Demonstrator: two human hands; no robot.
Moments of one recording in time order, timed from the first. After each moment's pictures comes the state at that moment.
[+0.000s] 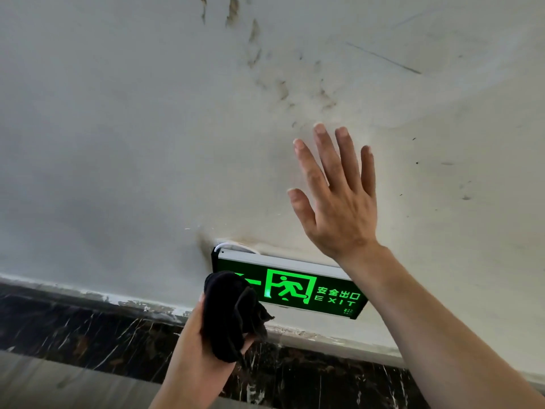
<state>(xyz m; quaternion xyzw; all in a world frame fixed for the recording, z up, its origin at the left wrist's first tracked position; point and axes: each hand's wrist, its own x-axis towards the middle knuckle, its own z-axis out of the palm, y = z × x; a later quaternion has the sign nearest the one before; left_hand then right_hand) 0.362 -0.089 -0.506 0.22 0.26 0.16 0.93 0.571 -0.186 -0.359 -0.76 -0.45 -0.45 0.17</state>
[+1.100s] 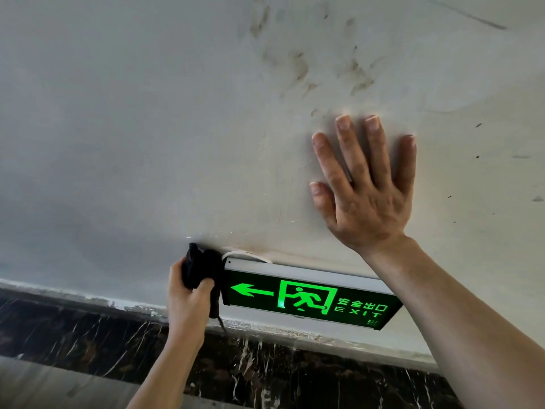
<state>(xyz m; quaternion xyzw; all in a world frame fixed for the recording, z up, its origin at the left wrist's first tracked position) 0.415 -0.006 -0.521 0.60 0.43 0.33 0.59 0.626 -0.159 -0.387 -0.67 -0.40 -0.61 0.12</state>
